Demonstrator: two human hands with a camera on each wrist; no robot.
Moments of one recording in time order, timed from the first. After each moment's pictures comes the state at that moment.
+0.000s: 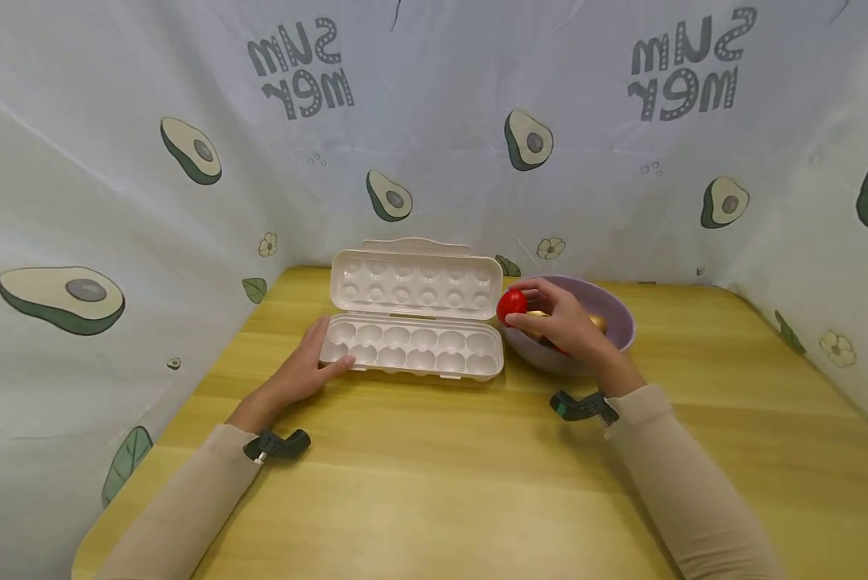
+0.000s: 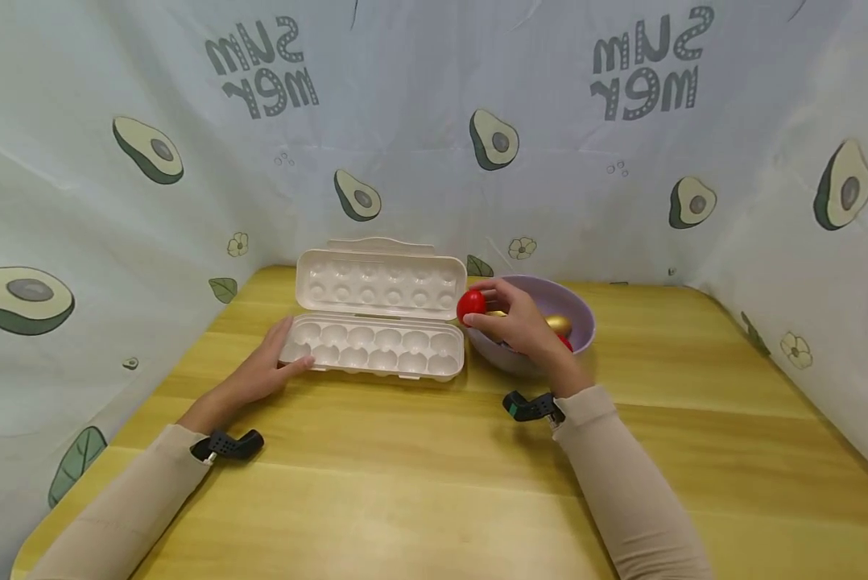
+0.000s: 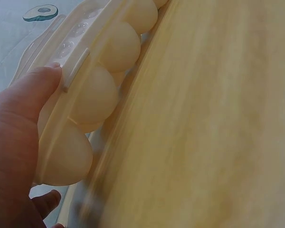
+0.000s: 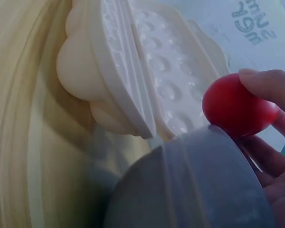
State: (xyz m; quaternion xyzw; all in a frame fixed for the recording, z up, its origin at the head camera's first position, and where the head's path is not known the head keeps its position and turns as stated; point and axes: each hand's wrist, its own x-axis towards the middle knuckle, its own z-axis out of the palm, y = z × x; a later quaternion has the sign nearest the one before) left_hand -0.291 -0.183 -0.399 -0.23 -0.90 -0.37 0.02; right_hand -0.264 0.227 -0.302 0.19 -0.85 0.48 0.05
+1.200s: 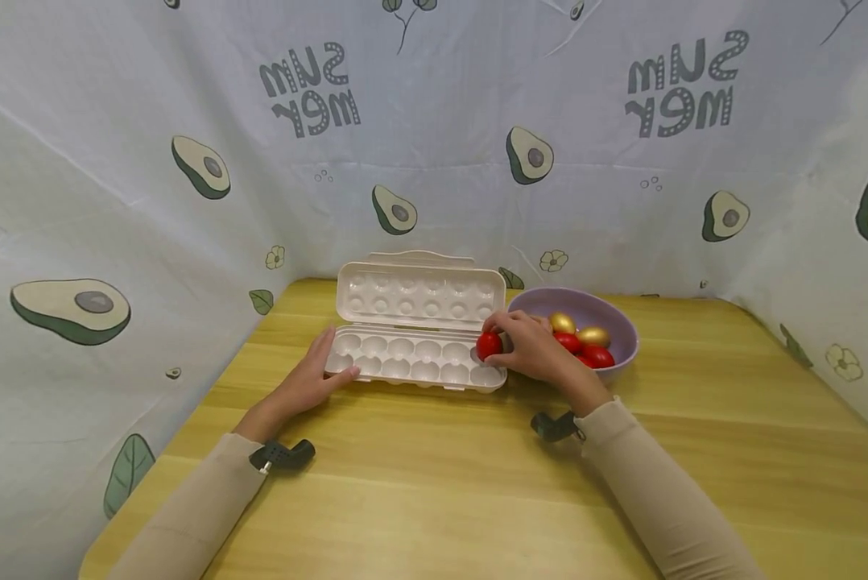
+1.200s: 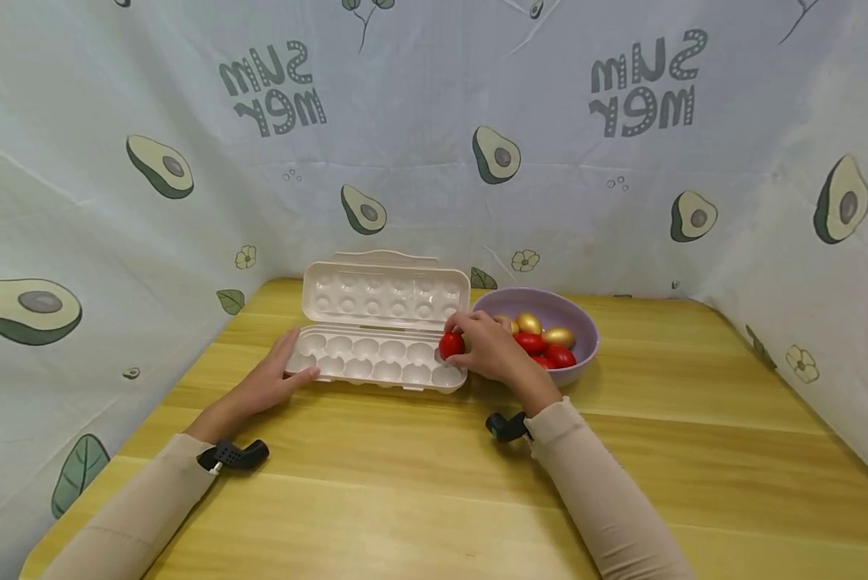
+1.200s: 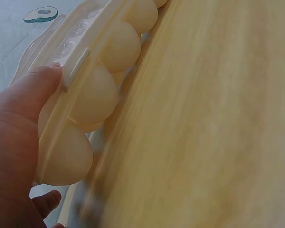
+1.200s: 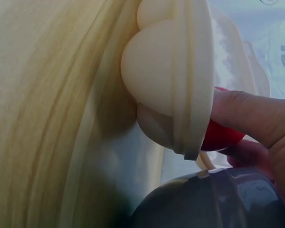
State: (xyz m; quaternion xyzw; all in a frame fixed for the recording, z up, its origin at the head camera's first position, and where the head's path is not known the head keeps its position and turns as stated) left_hand -0.286 -0.184 -0.400 -0.22 -0.90 -0.37 0.01; right_hand -0.280 0.201 -0.337 0.27 -0.94 0.19 0.11
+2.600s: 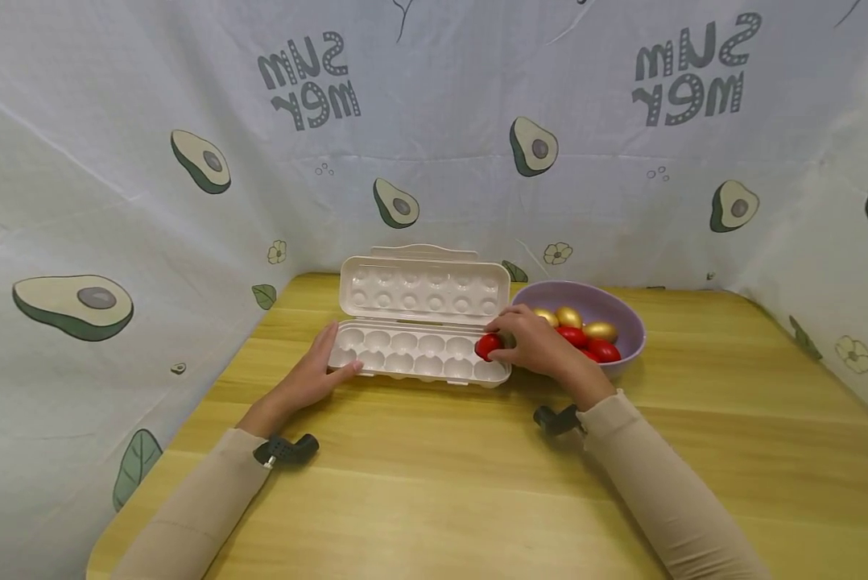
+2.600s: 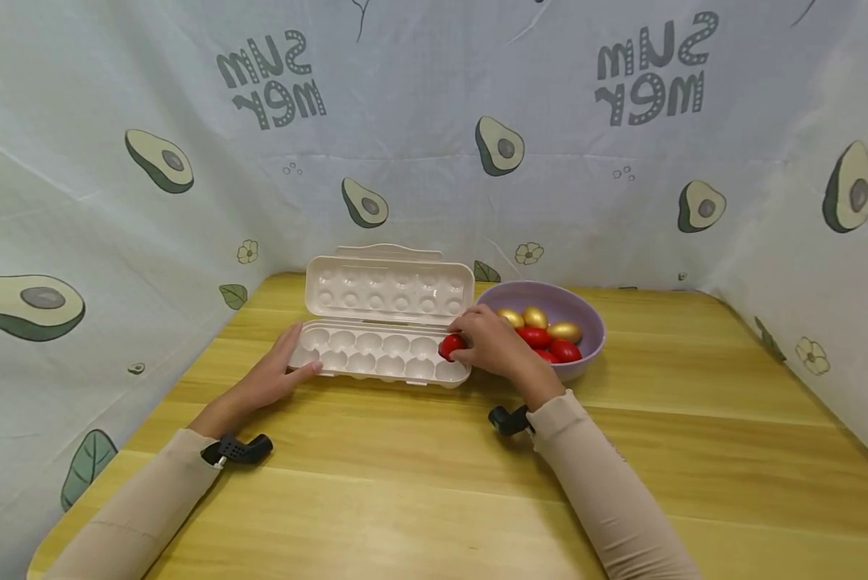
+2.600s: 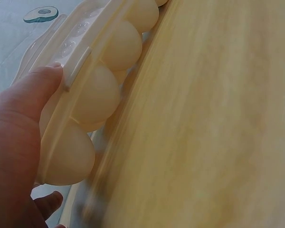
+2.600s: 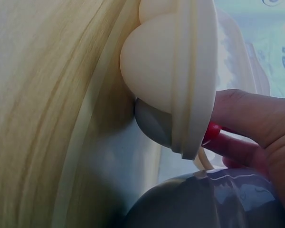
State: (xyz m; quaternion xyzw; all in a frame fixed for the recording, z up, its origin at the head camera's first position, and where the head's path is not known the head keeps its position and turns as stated) left_hand -0.290 -0.185 -0.399 -0.21 -0.90 -0.37 0.01; right_hand -0.286 0.199 -0.336 0.32 -0.92 0.17 0.12
